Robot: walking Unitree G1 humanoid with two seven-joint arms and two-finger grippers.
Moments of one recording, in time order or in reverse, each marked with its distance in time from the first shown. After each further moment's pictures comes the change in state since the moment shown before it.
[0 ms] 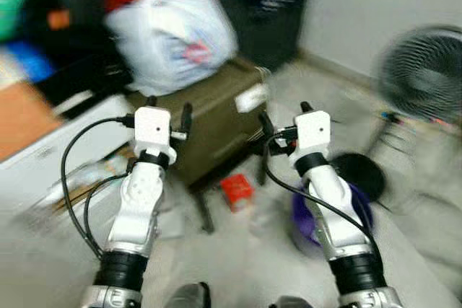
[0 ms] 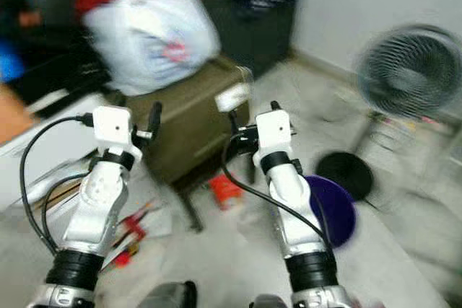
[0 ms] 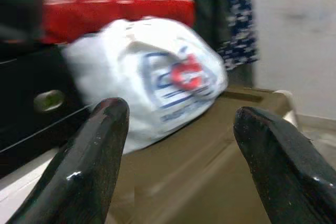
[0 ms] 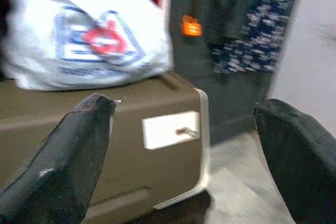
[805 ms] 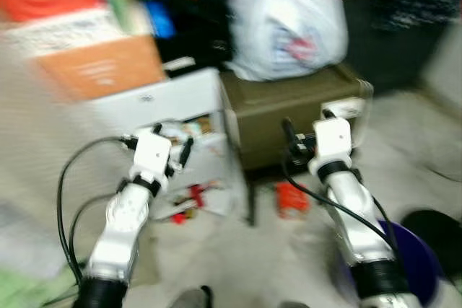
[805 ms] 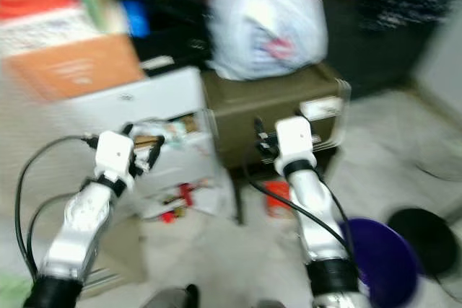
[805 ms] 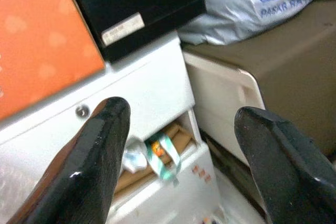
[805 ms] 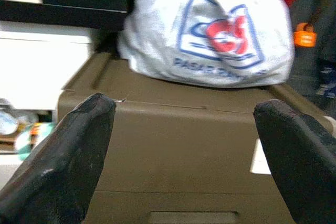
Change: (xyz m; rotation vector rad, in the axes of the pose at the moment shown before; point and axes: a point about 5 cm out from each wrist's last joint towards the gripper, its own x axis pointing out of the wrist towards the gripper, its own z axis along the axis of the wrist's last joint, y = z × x) left arm -0.038 0.010 -0.028 0.080 0.168 -0.217; right arm -0.014 -0.035 -0.017 -0.101 0.077 -0.080
